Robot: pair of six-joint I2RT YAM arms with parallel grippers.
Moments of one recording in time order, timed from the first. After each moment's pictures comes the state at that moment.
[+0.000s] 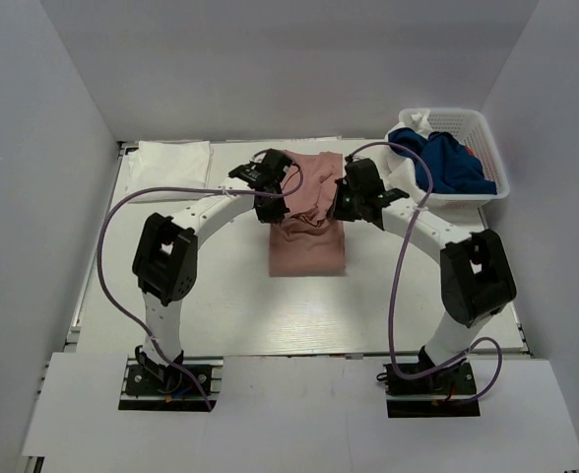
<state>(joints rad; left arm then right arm) -0.59 1.97 1.66 -0.76 -0.16 -0.76 0.49 1.69 1.21 -0.28 -0.04 0.49</state>
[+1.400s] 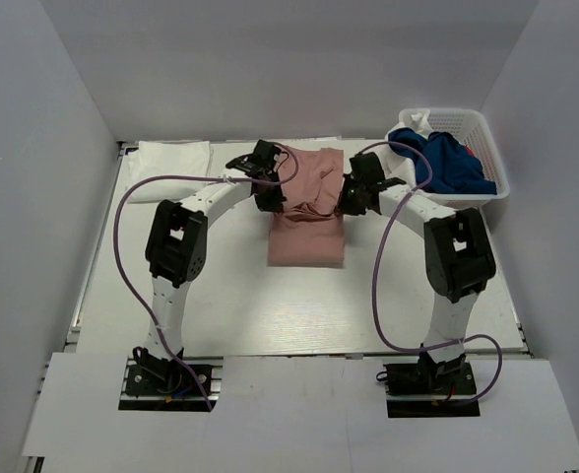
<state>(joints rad) -0.48 2.17 1.79 -0.64 0.03 -0.63 0.39 1.88 1.33 -0.30 -0.06 0.55</state>
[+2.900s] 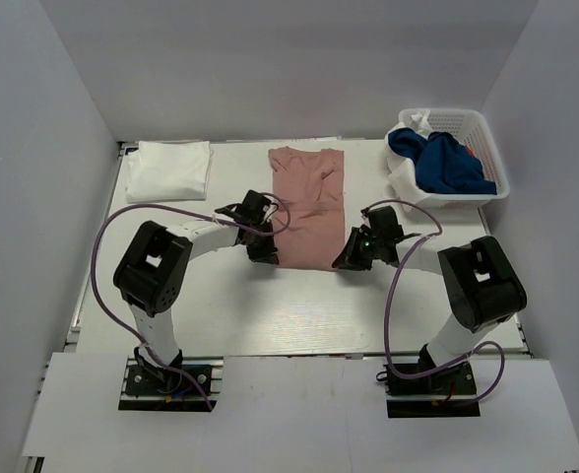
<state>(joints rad) -0.54 1.86 1.13 -0.39 0.16 -0.68 0.38 1.66 0.75 -0.01 -0.41 0.65</state>
